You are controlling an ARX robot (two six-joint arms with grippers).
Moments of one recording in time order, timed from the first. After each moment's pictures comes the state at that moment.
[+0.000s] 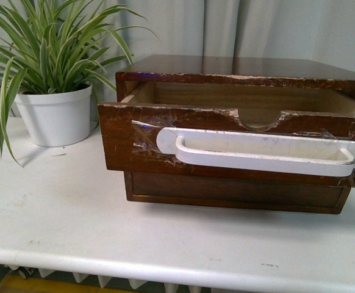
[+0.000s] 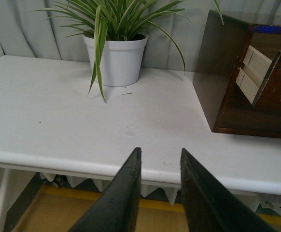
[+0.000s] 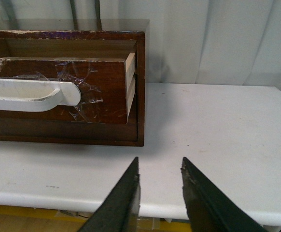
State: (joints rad) left arm 0.00 0.00 0.01 -0.01 0.00 -0.01; right arm 0.00 0.00 0.01 0.00 0.00 -0.01
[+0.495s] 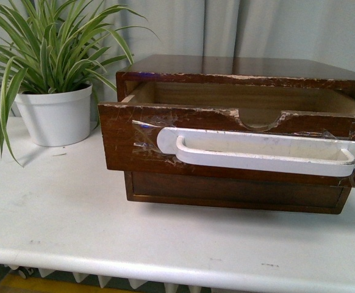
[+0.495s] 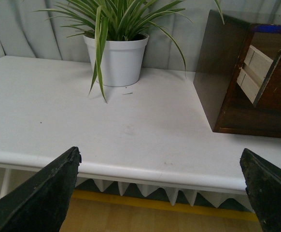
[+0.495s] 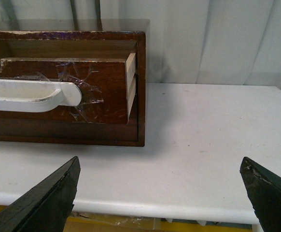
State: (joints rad) left arm 0.00 0.00 0.01 -0.01 0.00 -0.01; right arm 0.00 0.00 0.01 0.00 0.00 -0.01
